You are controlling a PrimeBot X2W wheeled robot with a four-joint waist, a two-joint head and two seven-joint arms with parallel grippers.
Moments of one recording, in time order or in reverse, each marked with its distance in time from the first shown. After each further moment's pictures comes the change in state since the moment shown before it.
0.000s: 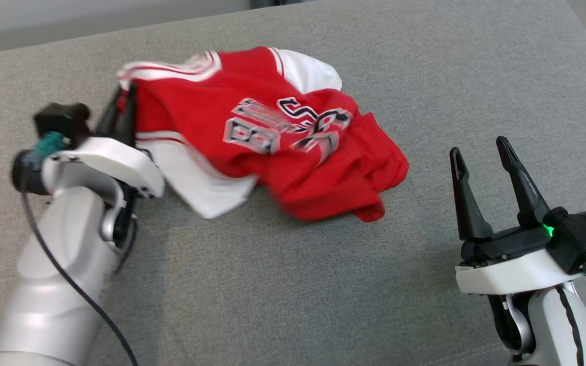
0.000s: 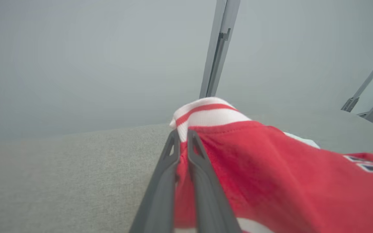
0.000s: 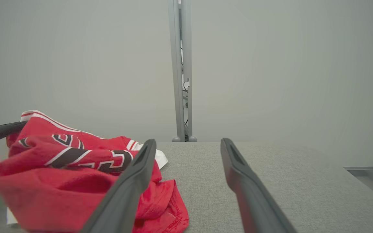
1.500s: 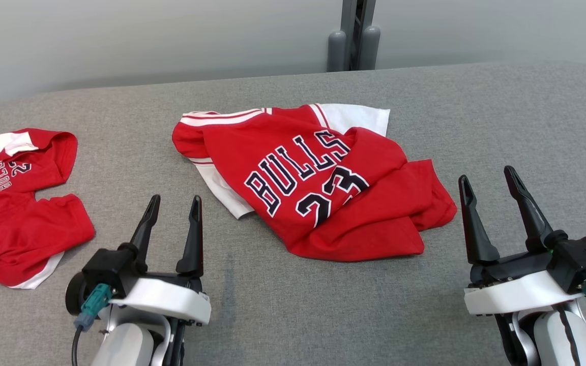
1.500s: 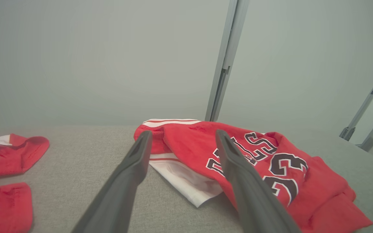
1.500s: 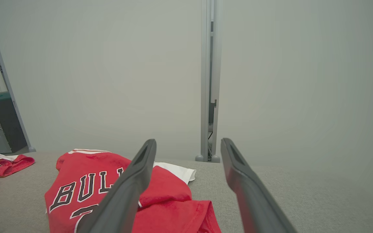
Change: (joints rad) left arm 0.539 -0.055 0.053 -0.528 0.098 0.081 -0.030; right arm 0.073 0.000 -0.039 0.023 -0.042 0.000 0.000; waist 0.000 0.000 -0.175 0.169
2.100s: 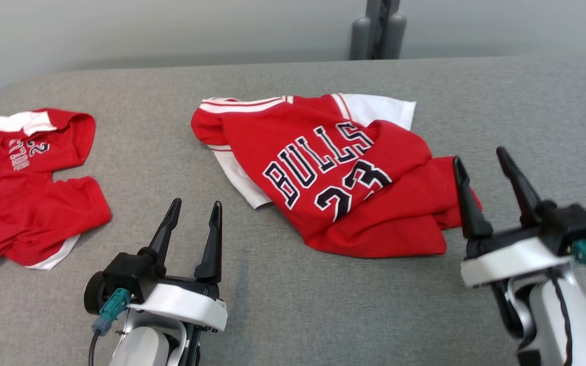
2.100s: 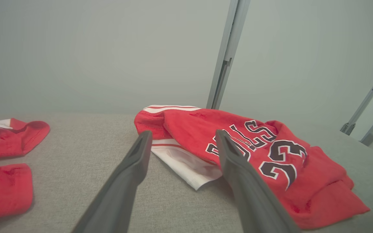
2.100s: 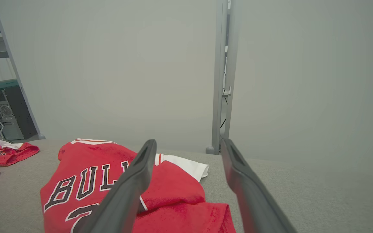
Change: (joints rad) left arm 0.041 -0.068 0.026 -0.012 0.063 -0.052 0.000; right arm -0.091 -0.003 0.007 0.114 -0.009 0.000 0.012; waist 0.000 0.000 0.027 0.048
